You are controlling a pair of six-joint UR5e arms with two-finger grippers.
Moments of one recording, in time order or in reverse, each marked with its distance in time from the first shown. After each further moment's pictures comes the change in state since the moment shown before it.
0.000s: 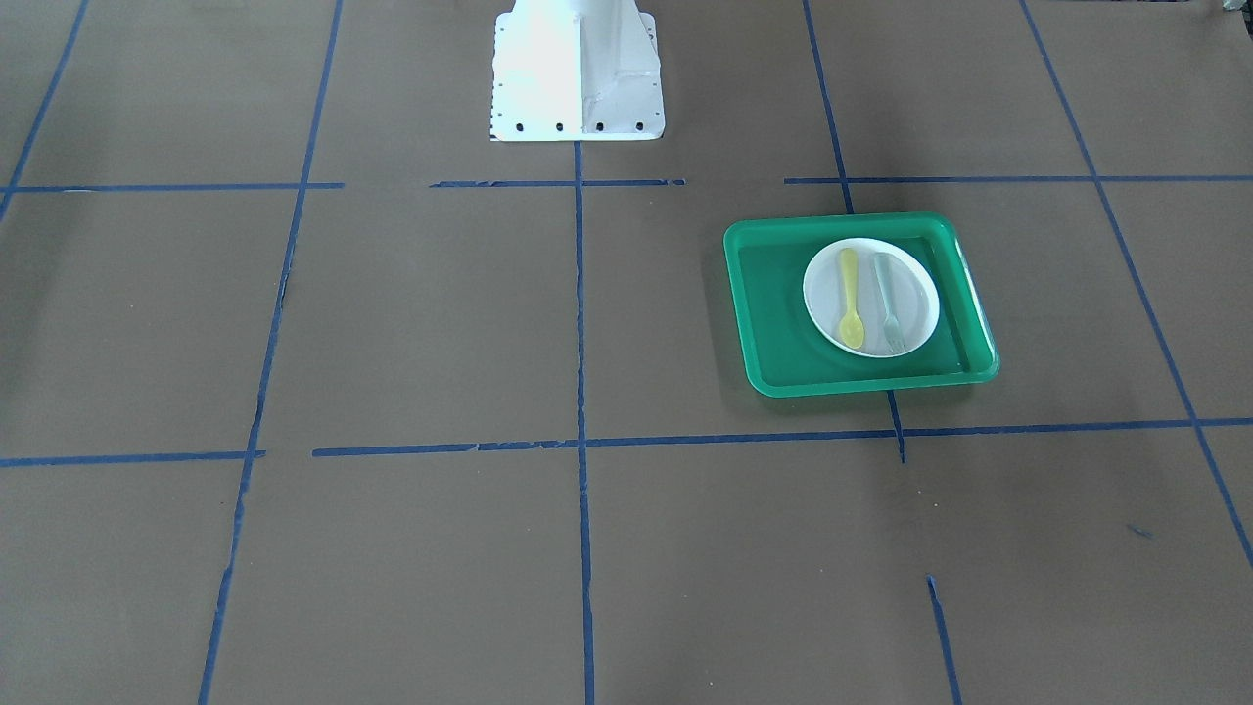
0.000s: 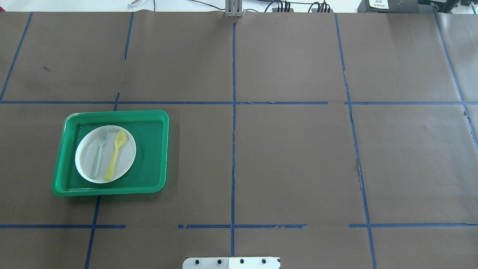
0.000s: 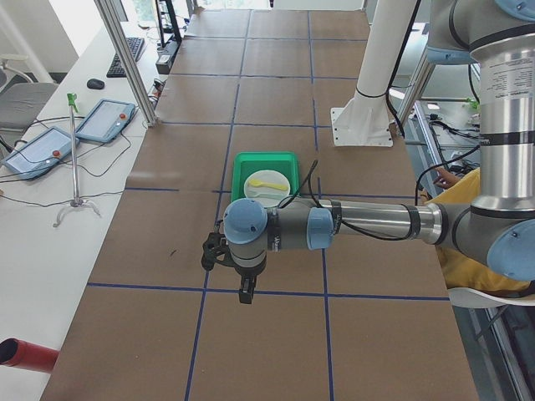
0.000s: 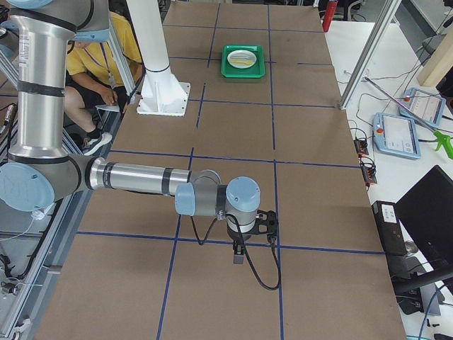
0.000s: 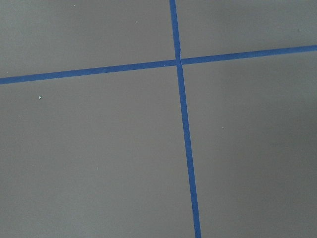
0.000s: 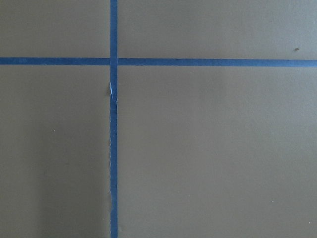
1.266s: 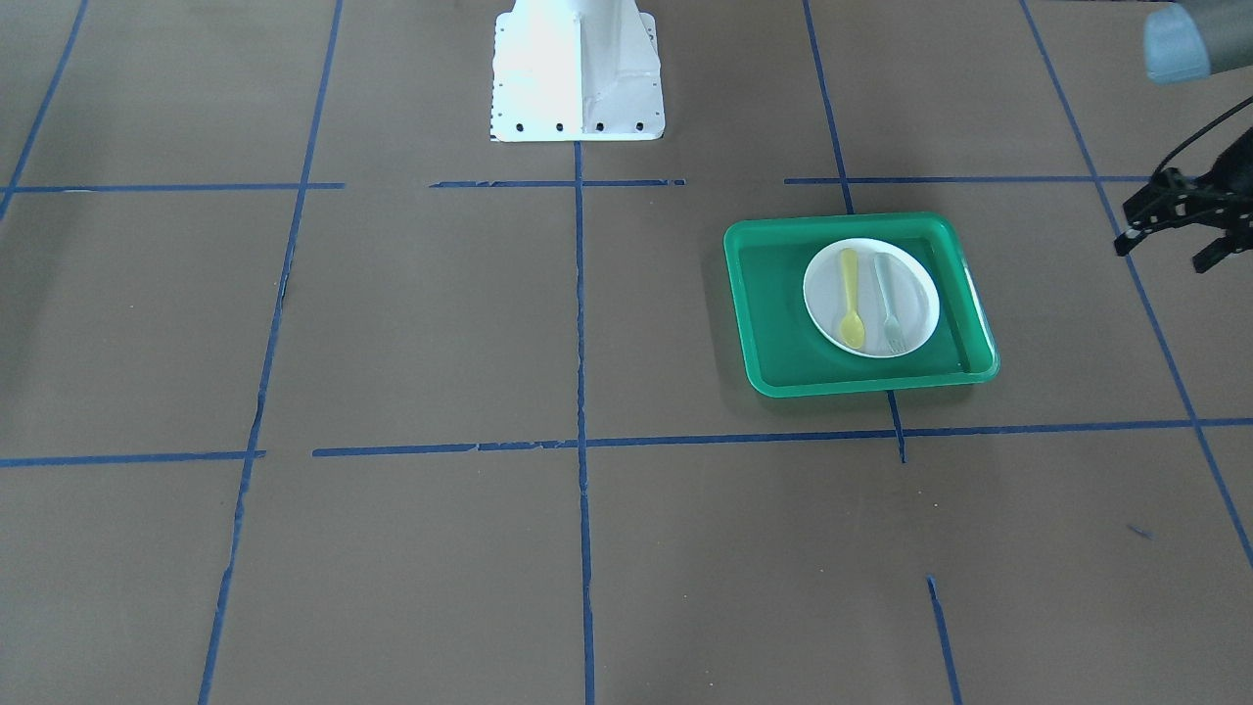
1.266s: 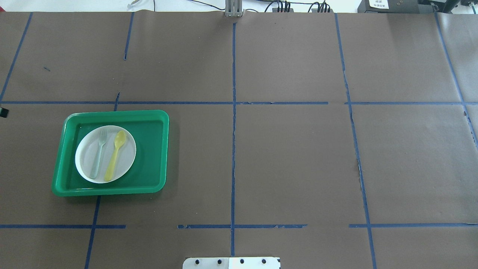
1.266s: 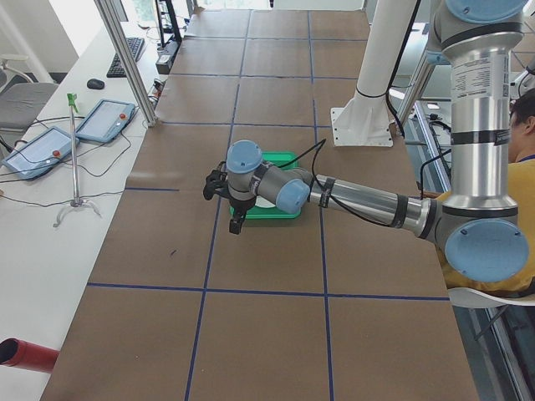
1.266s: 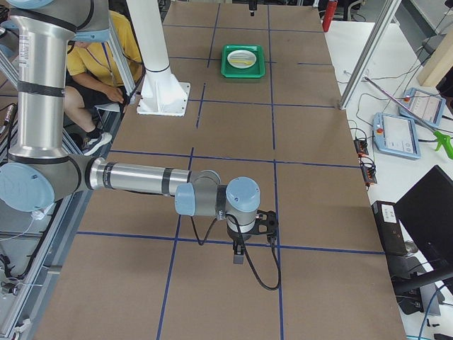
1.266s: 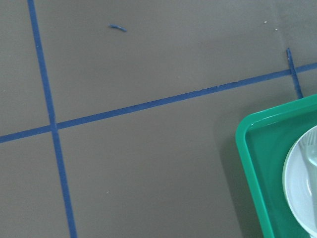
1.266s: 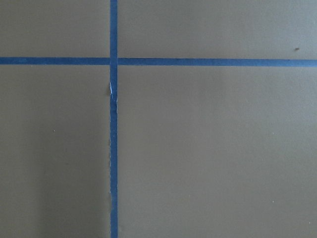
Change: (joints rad) left arm 0.470 -0.036 -0.135 -0.482 0.112 -0.683; right arm 0.000 0.000 0.000 0.000 0.000 0.000
